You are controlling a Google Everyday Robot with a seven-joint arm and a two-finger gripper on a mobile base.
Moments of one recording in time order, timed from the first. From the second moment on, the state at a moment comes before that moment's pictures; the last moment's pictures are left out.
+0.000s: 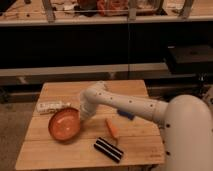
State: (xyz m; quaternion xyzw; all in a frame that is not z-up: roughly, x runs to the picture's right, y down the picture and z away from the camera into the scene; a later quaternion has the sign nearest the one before) arm -0.118 0.188 0.827 -0.11 -0.40 -0.63 0.66
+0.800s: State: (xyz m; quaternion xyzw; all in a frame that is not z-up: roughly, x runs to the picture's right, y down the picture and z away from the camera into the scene) arm -0.144 0.264 0.753 -0.10 -0.43 -0.67 0.60
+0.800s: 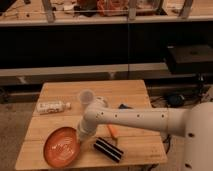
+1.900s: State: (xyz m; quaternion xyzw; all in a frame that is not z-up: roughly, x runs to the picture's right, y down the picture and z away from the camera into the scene) arm -0.300 0.207 0.807 -0.04 -0.45 -0.75 0.48
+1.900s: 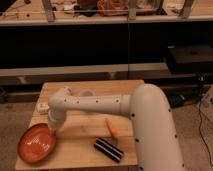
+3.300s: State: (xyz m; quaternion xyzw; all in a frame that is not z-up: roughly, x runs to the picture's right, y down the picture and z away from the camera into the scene) arm -0.126 0.215 0.802 -0.12 -0.40 -0.66 0.63
